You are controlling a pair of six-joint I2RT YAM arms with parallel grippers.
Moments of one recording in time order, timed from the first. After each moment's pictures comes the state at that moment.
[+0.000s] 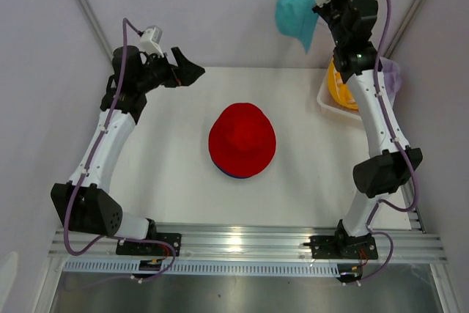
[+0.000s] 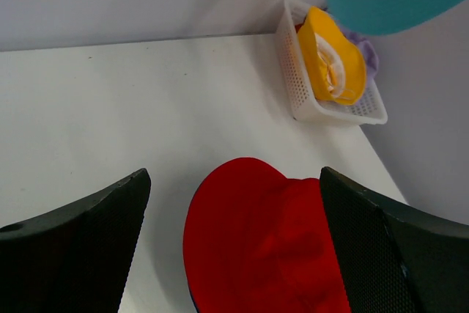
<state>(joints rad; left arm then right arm) -0.11 1.41 1.40 -0.23 0.50 -0.39 0.20 1.81 2.11 -0.08 0.07 -0.78</state>
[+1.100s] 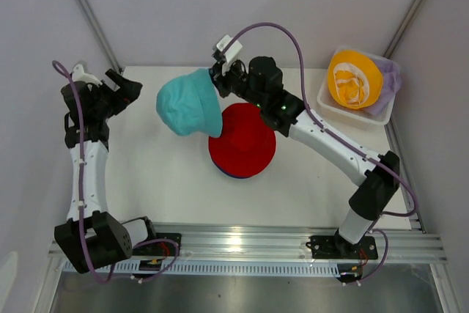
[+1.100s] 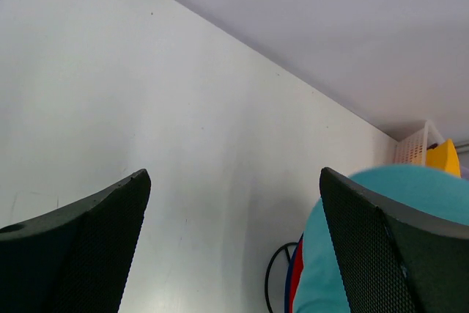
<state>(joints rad) 0.32 1.17 1.09 -0.23 0.37 -0.52 0.82 1.72 1.75 0.03 -0.11 -0.16</state>
